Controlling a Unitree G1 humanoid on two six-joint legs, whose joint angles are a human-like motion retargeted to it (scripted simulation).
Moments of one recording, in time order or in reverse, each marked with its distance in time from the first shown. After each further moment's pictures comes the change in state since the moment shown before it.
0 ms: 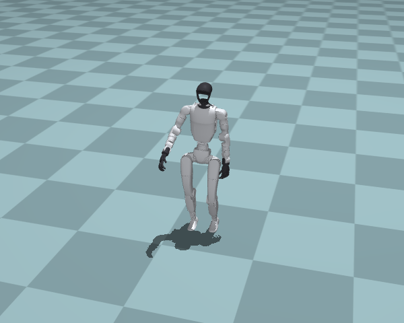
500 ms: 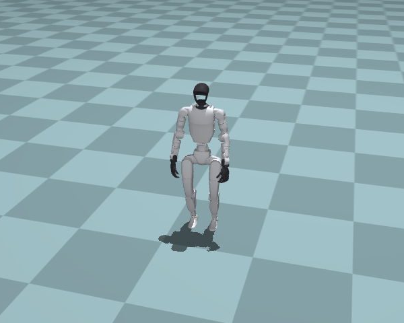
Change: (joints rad) left arm -0.158 0.049 -0.039 -0.123 -0.029 -0.009 0.049; right arm 0.201 0.158 0.074 0.421 -0.140 0.055 0.167; waist -0.021 -0.007 -0.008; left_leg 0.239 -0.083 -0.018 -0.371 0.085 0.010; right_leg 0.095 -0.079 -0.027 0.022 -0.087 0.007
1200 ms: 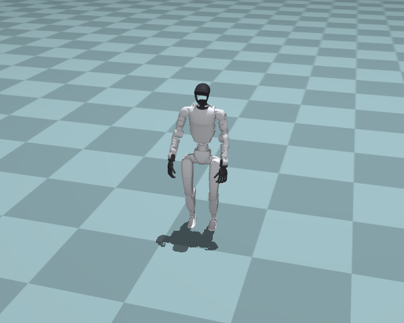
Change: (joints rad) left arm -0.026 -0.014 -0.067 -0.001 0.094 -0.003 0.001; right arm -0.030 -0.061 0.008 -0.138 0.037 -0.023 -0.040; waist -0.028 0.012 -0.005; left_leg -0.077 0.025 0.014 0.064 -0.037 -0.001; right_leg -0.022 0.027 0.021 -0.054 0.050 0.001
